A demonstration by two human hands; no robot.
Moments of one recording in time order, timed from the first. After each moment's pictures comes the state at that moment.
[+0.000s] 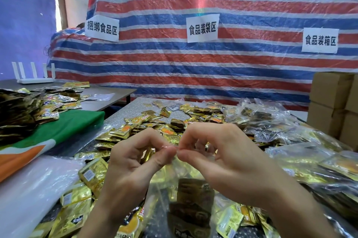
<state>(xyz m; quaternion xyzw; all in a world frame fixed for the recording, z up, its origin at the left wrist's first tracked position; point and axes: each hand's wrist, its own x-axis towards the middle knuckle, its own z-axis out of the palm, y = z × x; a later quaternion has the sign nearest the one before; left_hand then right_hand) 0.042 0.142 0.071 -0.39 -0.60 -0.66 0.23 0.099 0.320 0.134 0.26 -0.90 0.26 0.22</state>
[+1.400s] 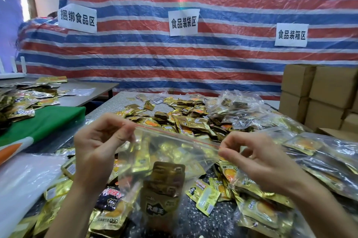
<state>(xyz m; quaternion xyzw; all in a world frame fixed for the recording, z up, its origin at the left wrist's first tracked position) 0.019 0.126 0.066 -0.36 -0.54 -0.71 0.27 0.129 0.403 0.103 0.13 -0.91 0.33 0.19</state>
